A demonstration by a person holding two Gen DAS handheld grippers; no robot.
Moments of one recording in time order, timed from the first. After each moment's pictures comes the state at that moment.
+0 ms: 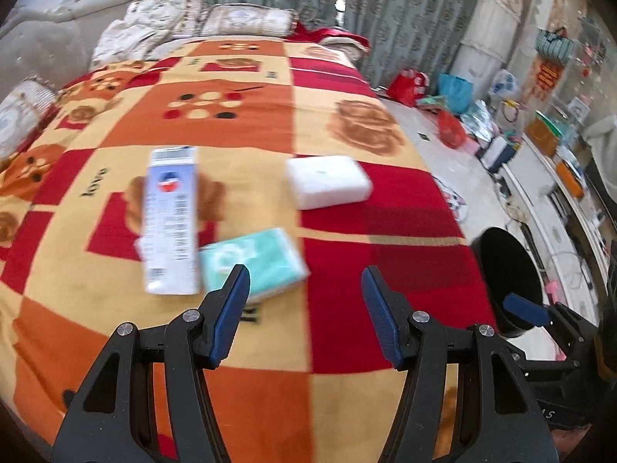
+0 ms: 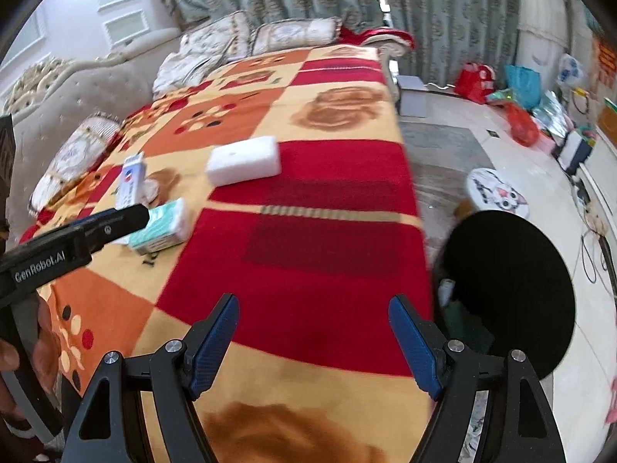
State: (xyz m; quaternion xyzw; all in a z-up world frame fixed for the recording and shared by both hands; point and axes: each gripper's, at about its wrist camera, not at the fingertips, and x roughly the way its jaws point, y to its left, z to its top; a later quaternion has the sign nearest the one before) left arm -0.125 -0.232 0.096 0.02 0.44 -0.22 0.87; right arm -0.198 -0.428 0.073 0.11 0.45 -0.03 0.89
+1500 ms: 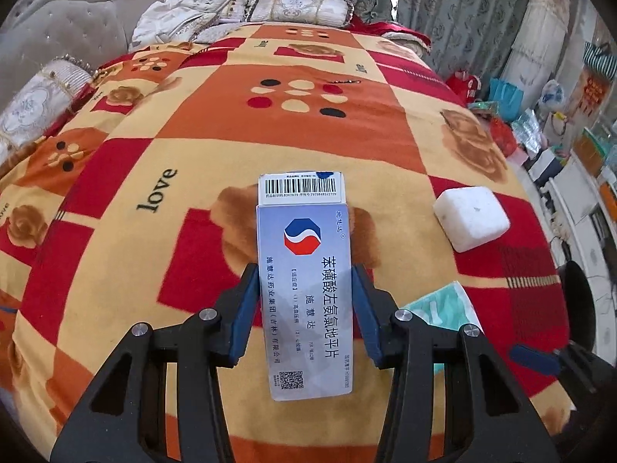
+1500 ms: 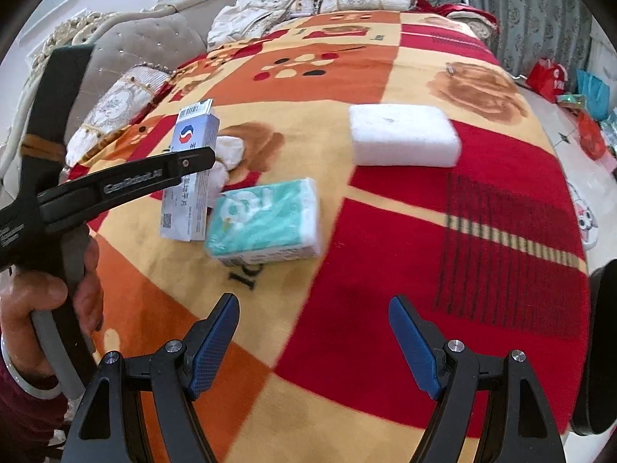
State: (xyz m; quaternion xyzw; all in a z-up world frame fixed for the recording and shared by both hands) left arm -0.024 -0.152 0.062 0.03 0.46 -0.15 0.88; right arm -0.106 -0.327 0.043 0.10 0.50 0.08 0.86
